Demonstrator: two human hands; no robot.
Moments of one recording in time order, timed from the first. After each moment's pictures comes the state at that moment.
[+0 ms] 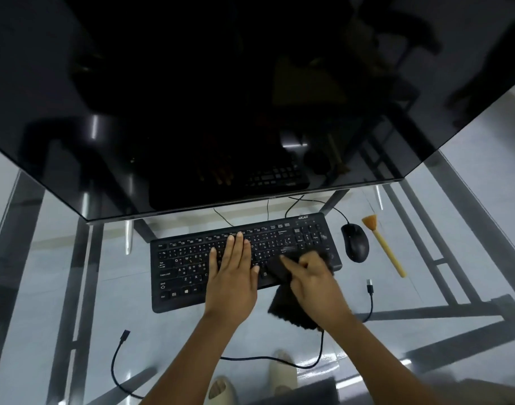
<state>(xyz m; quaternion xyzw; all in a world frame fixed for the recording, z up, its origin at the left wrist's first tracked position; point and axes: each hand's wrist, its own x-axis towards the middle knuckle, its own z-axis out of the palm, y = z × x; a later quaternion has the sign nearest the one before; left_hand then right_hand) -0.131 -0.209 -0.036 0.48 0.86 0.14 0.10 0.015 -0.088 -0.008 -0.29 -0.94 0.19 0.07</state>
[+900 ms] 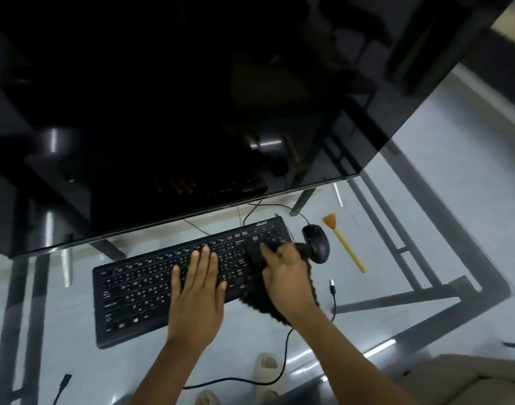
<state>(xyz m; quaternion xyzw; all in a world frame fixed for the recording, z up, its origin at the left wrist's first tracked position) -0.120 -0.200 -0.050 0.49 0.86 0.12 0.06 0.008 -0.058 -0.012 -0.40 -0.89 0.20 0.11</state>
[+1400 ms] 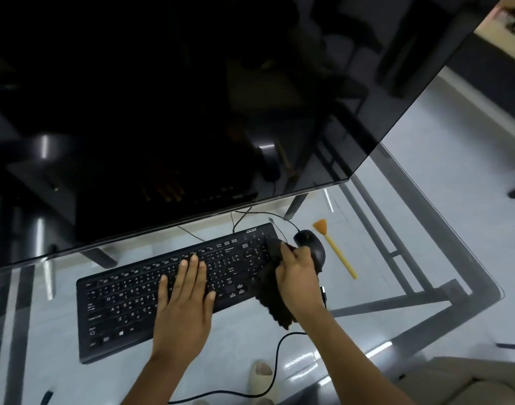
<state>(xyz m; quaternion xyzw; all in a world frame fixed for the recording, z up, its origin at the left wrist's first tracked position) -0.117 -0.196 -0.050 0.50 0.86 0.13 0.05 0.036 -0.021 -0.021 -0.51 -0.82 0.22 0.10</state>
